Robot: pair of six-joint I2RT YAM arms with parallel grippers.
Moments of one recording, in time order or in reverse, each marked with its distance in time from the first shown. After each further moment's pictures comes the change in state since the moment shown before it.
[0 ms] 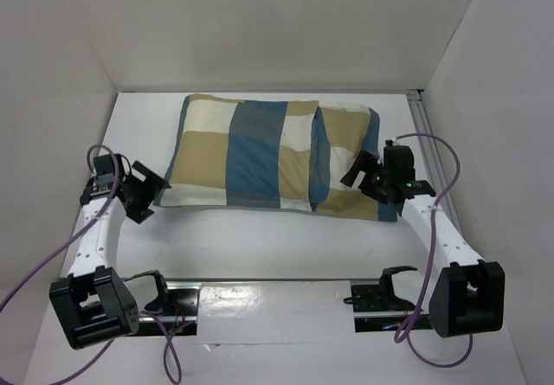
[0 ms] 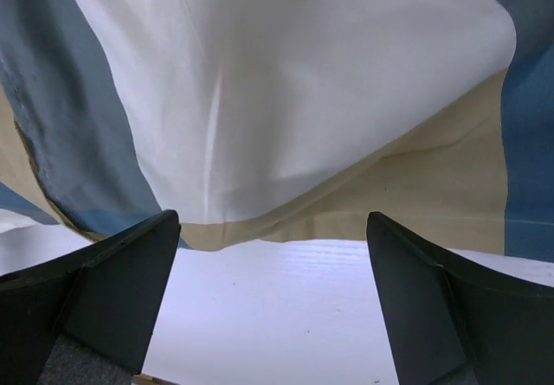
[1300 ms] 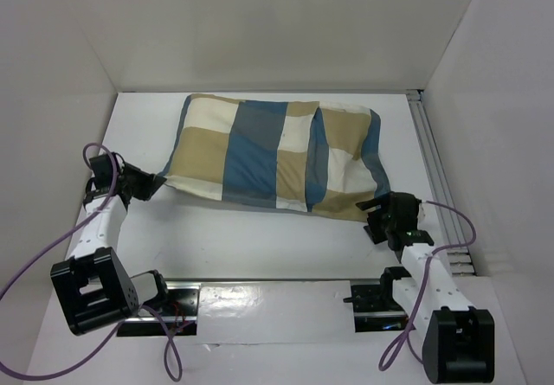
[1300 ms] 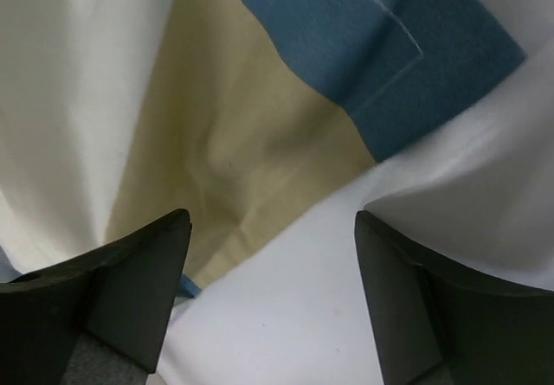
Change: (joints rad) left arm 0.071 0.085 -0.113 0.395 0.182 -0.171; right arm -0.101 -0.312 -0.470 0.107 0.099 0.645
